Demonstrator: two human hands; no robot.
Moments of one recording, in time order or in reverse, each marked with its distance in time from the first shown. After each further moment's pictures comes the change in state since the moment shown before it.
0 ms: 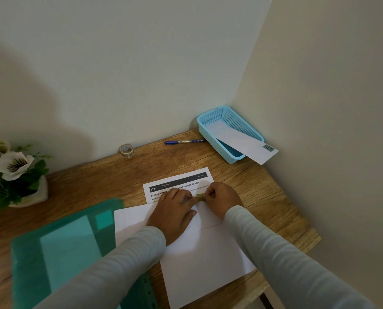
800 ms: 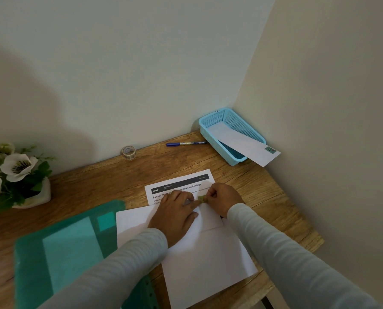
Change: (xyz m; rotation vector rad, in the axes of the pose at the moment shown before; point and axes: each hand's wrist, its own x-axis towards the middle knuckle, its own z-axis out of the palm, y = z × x) left_hand -0.001 -0.001 0.003 0.022 0.032 0.008; right_hand 0.009 -0.002 -0.004 0.003 -0.080 0.026
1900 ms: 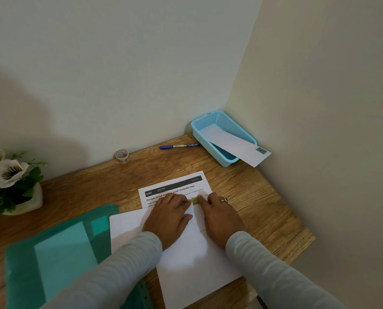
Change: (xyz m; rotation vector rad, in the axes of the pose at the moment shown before) left_hand -0.002 0.002 -0.001 -0.043 0.024 -0.001; right_hand -0.047 0.029 0.026 -0.528 0.082 -0.340
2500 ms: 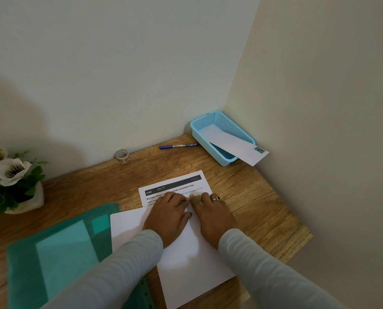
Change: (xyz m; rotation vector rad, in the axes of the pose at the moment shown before) left_hand 0.000 0.003 0.000 0.070 0.086 0.017; right_hand 0.001 -0.016 -0.003 -0.111 -0.024 -0.037
